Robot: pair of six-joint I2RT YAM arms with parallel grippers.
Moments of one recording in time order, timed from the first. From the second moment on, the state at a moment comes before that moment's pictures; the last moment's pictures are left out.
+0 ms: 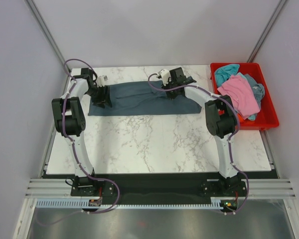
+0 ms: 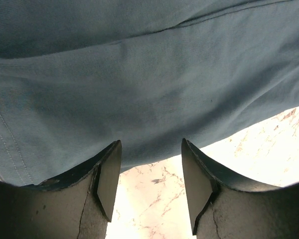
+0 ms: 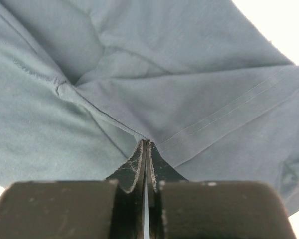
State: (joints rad) left arm 0.08 2.17 1.76 -0.88 0.40 0.15; right arm 0.40 2.26 1.78 -0.38 -0.15 -0.33
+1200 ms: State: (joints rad) left arm 0.11 1.82 1.60 -0.88 0.36 0.15; right arm 0.40 1.97 1.70 -0.13 0.00 -0.18
